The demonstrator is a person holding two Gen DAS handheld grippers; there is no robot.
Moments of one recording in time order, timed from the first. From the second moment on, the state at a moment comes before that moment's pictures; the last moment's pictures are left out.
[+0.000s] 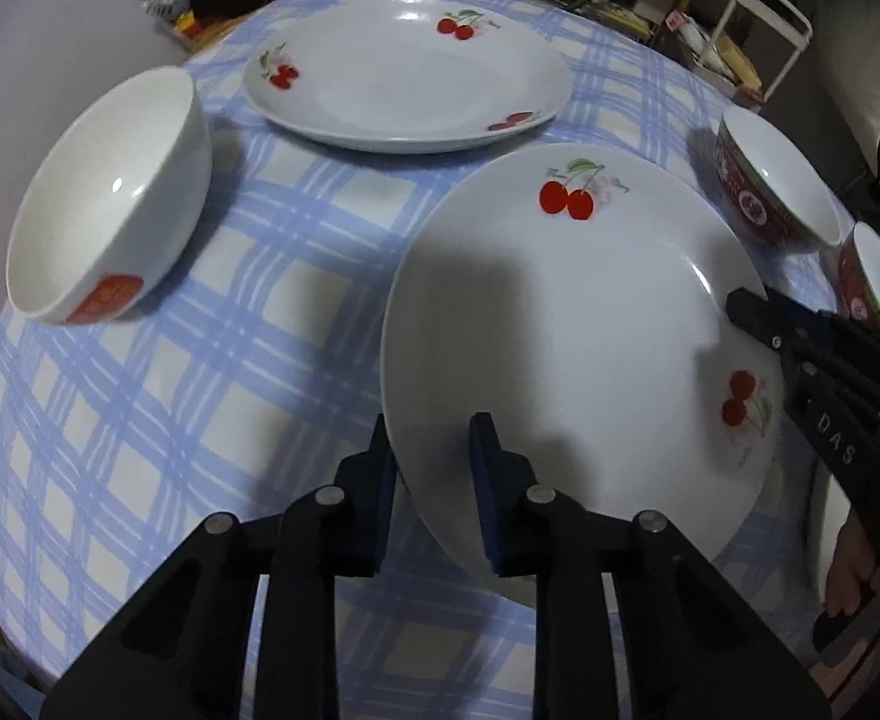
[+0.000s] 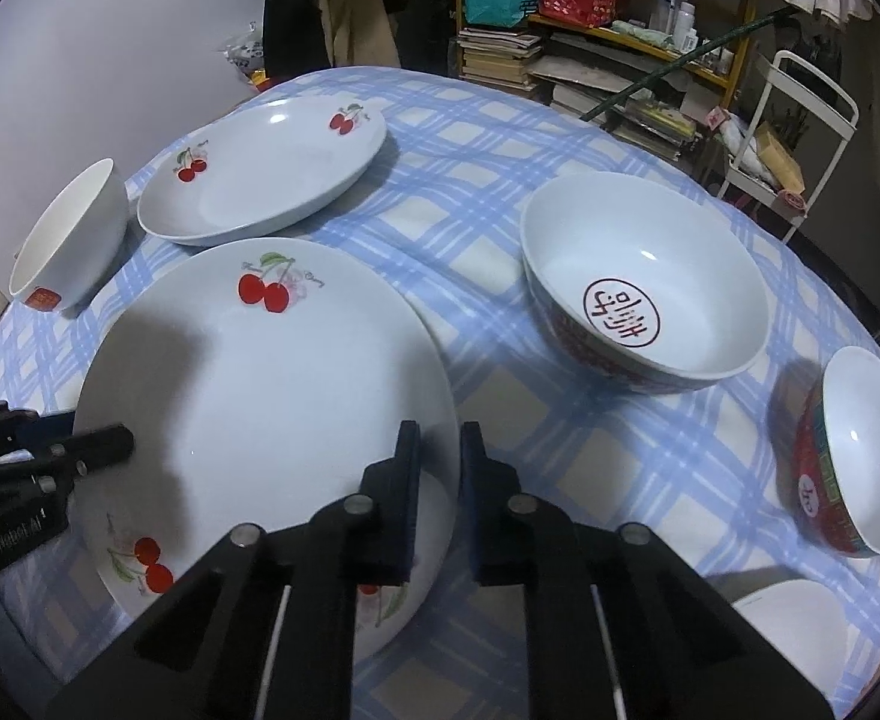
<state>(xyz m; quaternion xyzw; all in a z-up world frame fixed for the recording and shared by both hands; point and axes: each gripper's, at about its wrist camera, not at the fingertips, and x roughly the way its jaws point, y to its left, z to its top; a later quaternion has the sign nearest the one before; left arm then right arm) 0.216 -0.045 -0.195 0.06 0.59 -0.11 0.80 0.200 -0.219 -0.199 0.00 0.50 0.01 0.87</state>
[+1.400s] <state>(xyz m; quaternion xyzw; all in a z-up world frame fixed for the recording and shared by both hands) 0.159 0.000 -0.186 0.06 0.62 -0.07 0.78 0.138 -0.196 -0.188 0.11 0.51 0.04 0.85</state>
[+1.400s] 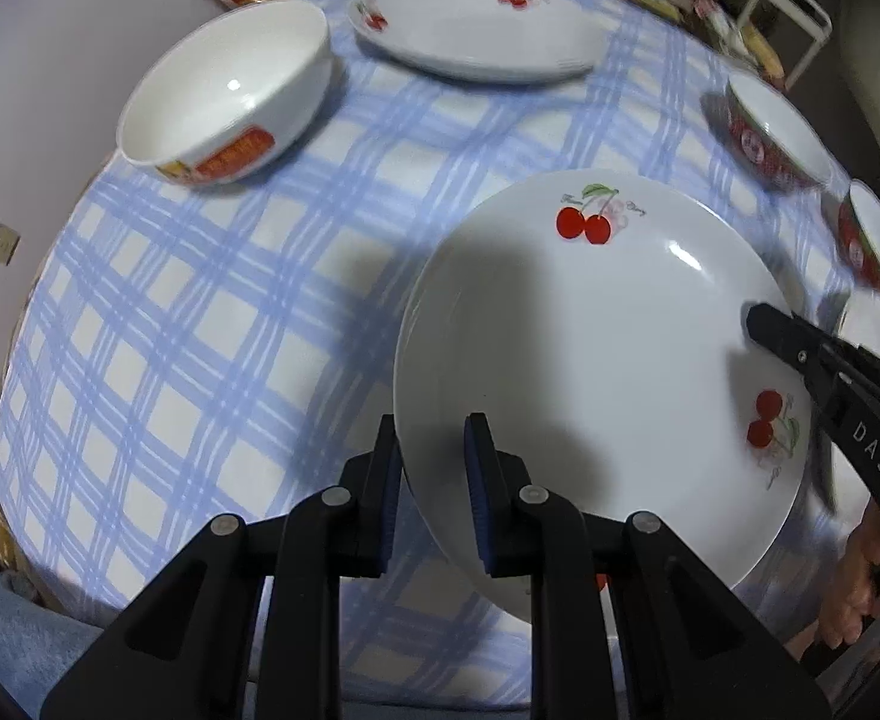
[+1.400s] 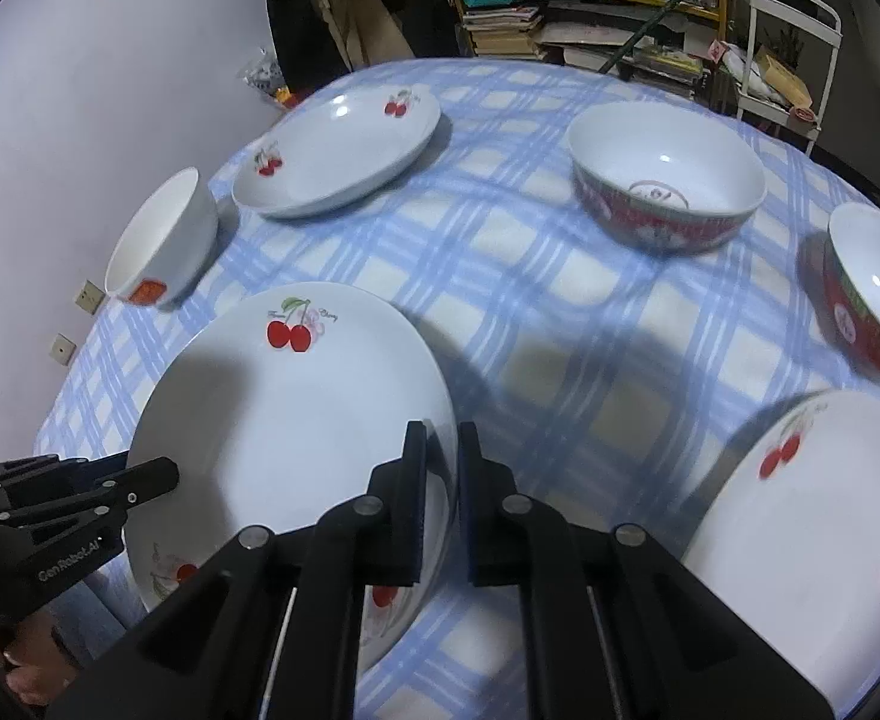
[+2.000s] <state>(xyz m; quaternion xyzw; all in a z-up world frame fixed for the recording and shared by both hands) 0.150 -0.005 -0.205 0.09 0.63 -0.05 0.77 0.115 -0.170 -0.206 0.06 0.54 0.00 0.84</state>
